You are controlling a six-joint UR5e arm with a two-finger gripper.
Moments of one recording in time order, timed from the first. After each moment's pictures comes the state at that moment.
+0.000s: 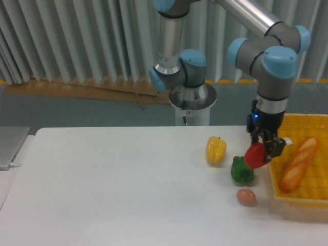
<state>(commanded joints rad) 2.74 -1.82 -1.46 -1.35 1.55 1.89</state>
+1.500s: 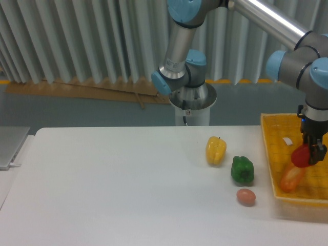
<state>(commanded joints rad) 2.85 -1.97 -1.44 -1.25 1.64 2.28</state>
